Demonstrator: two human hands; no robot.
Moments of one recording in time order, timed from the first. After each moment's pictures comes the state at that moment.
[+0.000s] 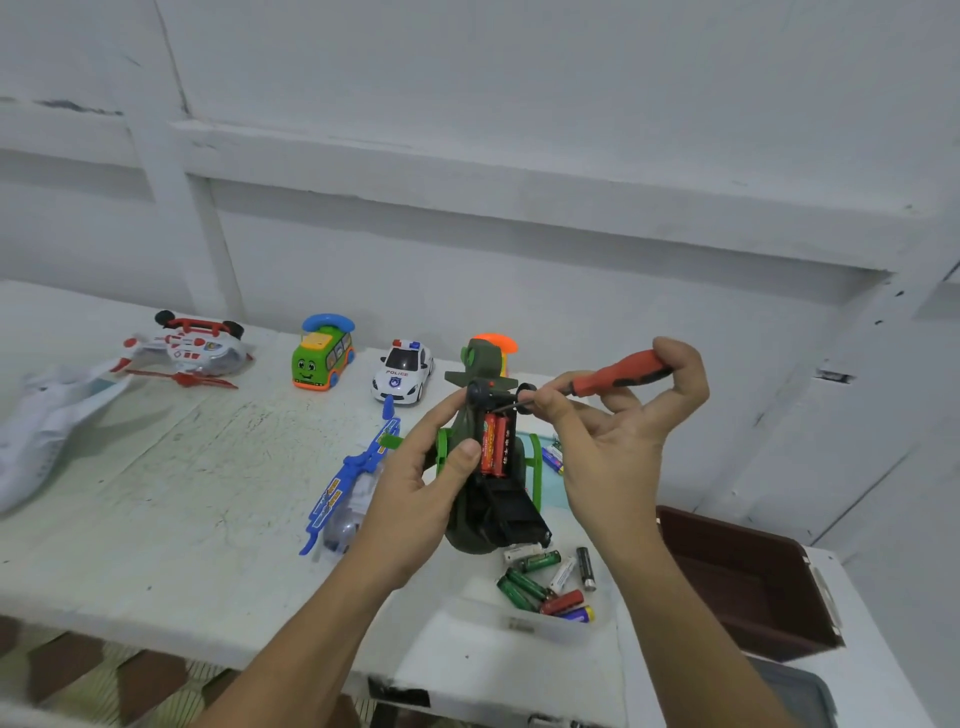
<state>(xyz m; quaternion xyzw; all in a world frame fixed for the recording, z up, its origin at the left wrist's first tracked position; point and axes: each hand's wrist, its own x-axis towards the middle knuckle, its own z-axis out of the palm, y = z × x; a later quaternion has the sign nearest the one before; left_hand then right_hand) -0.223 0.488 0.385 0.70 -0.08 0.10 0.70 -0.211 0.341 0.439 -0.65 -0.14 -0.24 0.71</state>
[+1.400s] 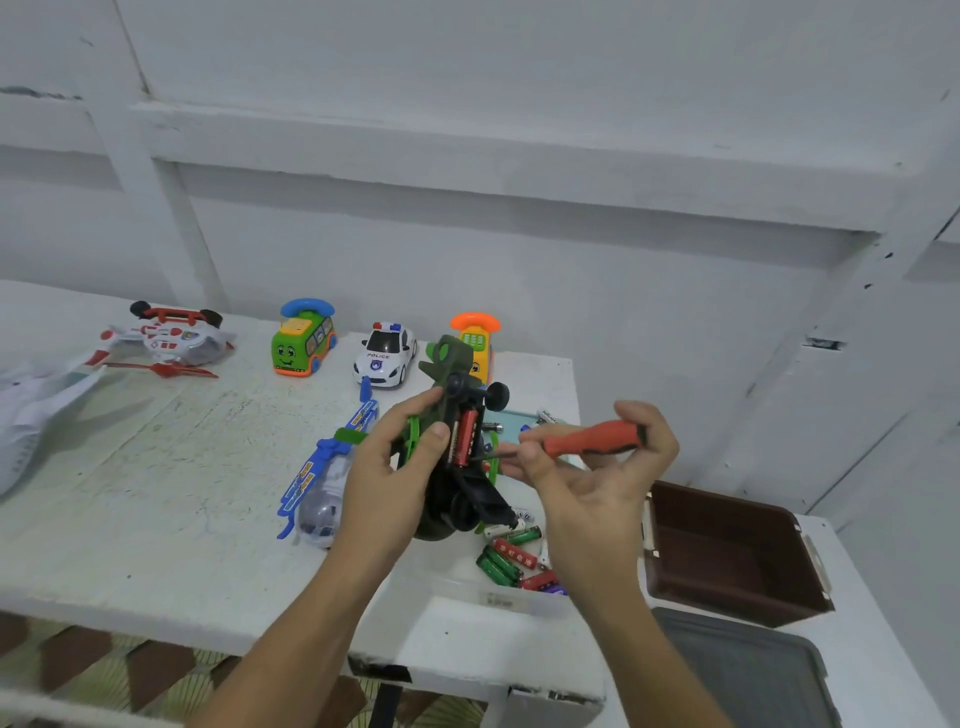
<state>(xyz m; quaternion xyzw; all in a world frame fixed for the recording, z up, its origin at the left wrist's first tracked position) -0.223 0.470 0.378 0.71 0.03 0.16 0.68 -0.241 0.322 0.387 -0.60 -0.15 -0.24 0.75</state>
